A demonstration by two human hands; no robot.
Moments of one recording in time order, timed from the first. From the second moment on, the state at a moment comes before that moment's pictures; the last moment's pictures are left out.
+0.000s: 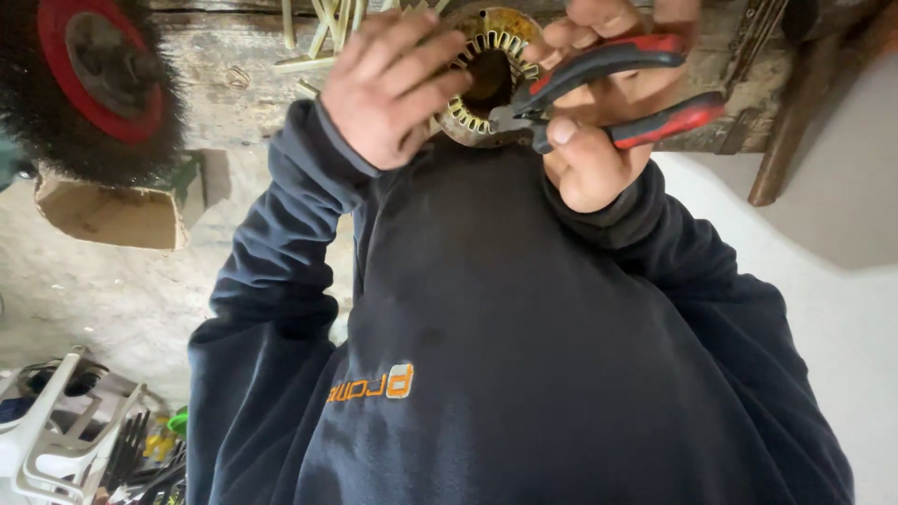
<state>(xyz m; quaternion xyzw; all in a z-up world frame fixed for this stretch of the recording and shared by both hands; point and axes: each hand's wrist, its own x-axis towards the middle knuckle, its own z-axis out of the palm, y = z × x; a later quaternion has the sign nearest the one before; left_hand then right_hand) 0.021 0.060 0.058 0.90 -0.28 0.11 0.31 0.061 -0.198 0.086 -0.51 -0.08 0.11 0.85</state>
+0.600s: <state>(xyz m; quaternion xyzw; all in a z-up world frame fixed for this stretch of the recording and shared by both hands) 0.013 0.040 0.026 0.88 -0.40 0.14 0.22 0.065 -0.189 0.097 -0.55 -0.26 0.08 0.79</state>
